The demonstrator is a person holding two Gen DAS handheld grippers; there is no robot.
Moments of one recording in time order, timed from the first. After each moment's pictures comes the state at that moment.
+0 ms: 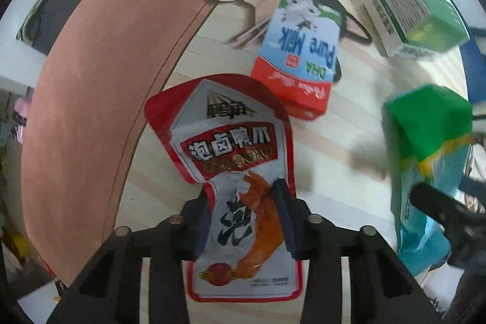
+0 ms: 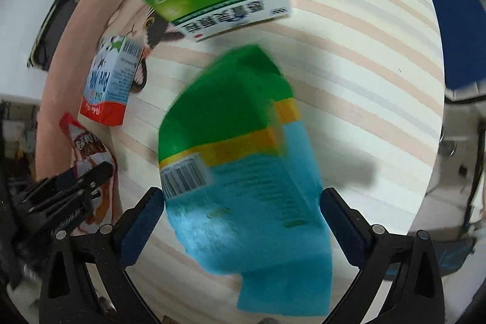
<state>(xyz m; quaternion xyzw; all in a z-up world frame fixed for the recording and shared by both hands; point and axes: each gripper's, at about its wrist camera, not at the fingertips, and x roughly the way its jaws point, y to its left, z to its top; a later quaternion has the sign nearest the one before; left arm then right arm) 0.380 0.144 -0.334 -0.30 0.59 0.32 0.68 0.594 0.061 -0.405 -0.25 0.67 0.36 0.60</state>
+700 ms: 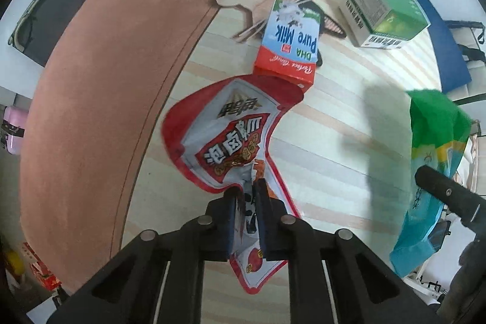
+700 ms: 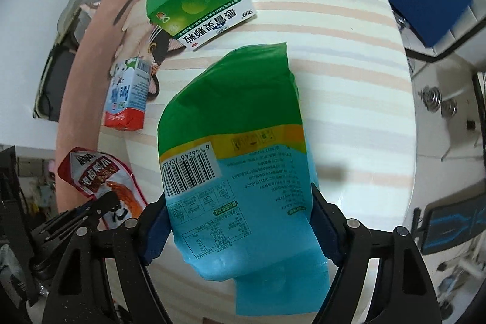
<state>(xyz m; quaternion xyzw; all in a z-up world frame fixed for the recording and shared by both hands) 0.356 0.135 -0.301 -0.30 0.58 0.28 0.71 0.566 0.004 -0.355 -0.10 0.67 0.32 0.66</state>
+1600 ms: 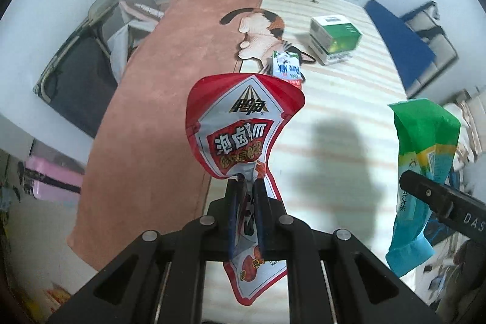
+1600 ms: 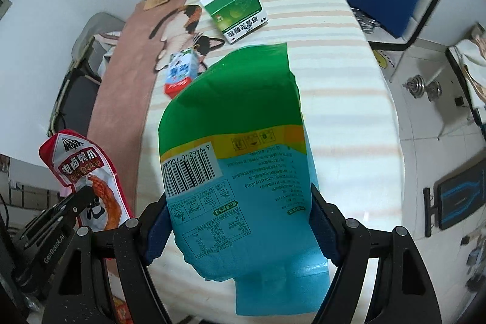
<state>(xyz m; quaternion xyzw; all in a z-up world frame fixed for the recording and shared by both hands) 0.242 0.084 -0.206 -0.18 0.51 0.27 0.80 0.399 -0.070 -0.264 -0.04 0.61 0.29 0.74</state>
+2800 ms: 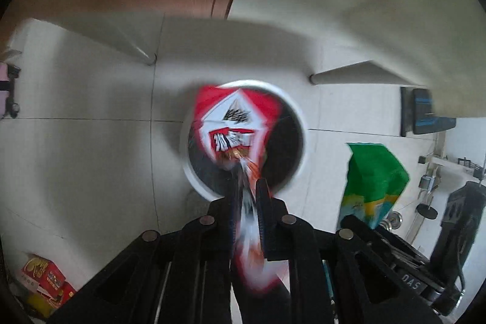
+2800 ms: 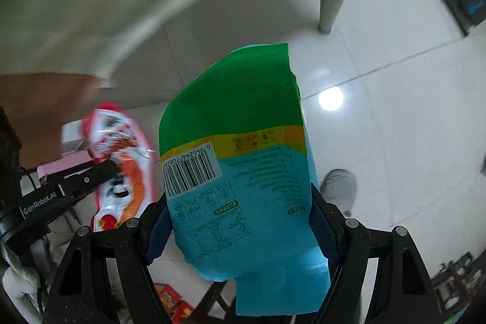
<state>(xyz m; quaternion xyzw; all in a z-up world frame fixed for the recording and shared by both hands) 0.019 0.024 -0.621 -0.30 0.71 0.10 0.63 -0.004 -0.205 -0.682 0.08 0.78 0.17 0.59</state>
